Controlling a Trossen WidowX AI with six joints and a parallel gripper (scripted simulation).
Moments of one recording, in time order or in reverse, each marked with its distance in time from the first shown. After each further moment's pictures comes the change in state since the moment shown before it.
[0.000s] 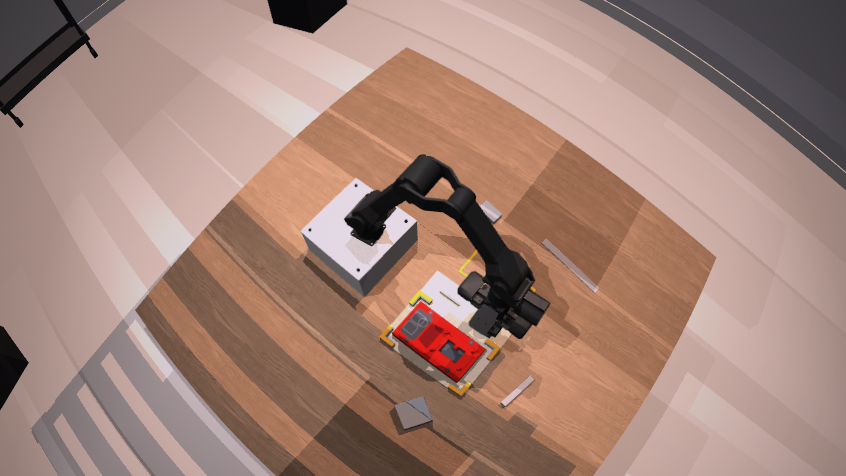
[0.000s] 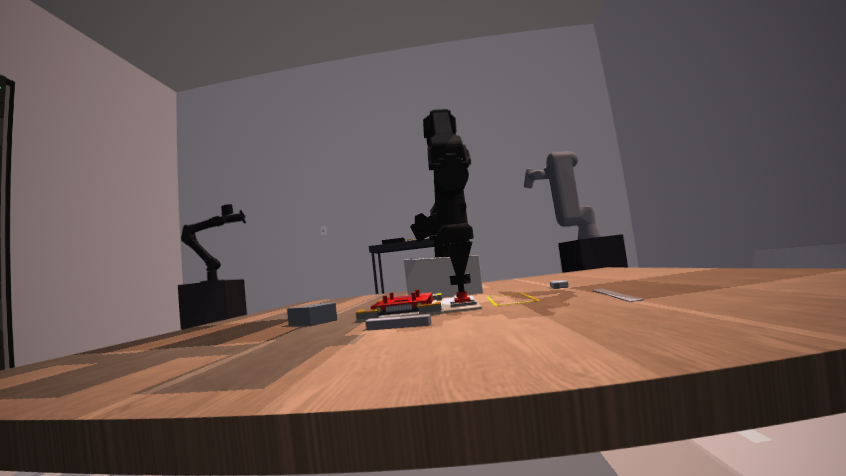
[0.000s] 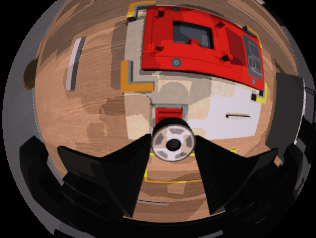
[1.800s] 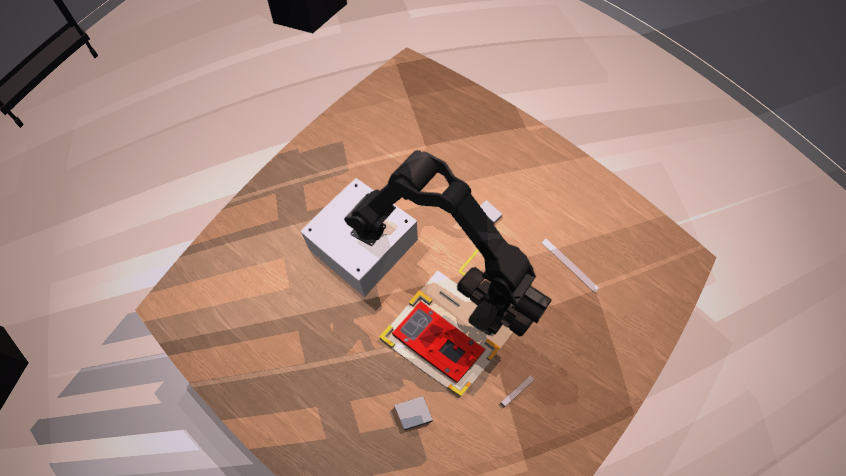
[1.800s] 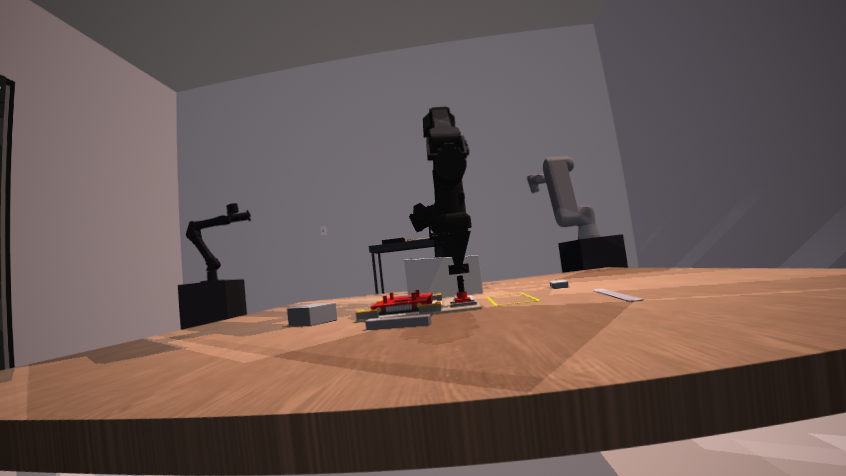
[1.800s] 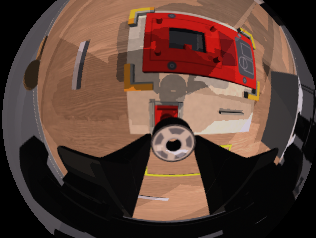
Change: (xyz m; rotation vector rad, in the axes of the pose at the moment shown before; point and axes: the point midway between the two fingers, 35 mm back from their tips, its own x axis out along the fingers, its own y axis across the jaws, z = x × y) arm -0.020 -0.002 0.000 0.005 0.000 -0.003
